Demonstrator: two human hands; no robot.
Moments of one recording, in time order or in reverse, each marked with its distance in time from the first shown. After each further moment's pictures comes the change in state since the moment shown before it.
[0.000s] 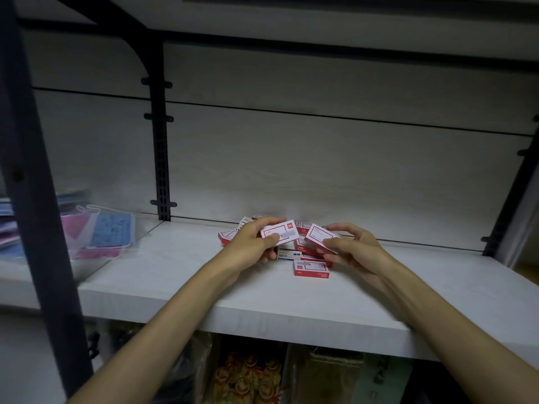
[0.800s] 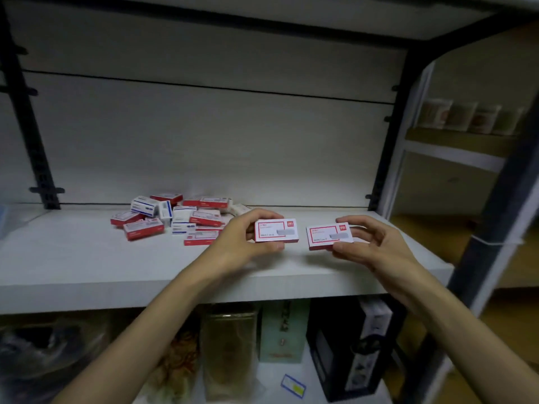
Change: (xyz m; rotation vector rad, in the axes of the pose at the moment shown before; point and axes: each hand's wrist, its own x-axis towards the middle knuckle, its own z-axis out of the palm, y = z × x) left_hand -0.036 0.046 0.185 0.059 -0.232 0.225; right_hand -0.171 -0.028 -0.188 -0.180 0.098 -0.295
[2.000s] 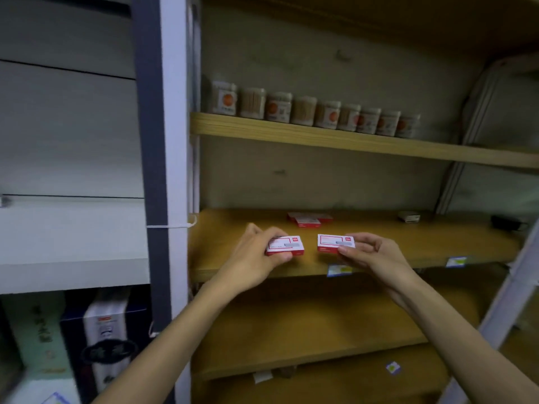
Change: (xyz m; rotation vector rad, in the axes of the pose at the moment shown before) left_hand 0.173 0.108 0.532 0.451 -0.047 -0.001; right_hand -0.047 0.017 -0.558 -0.207 0.234 0.211
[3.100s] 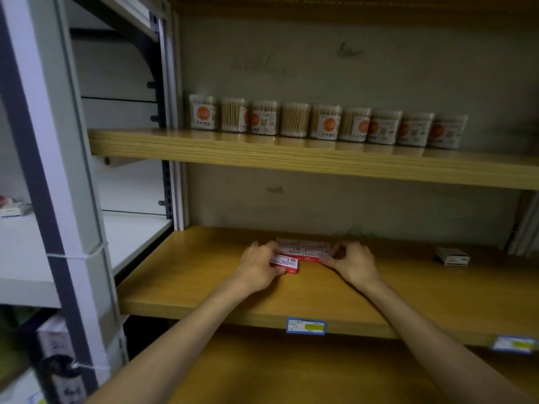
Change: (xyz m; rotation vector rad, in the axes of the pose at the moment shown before) left_hand 0.157 0.006 0.098 0.284 0.076 -0.387; right_hand 0.224 0.062 -0.045 -0.797 -0.061 -0.304
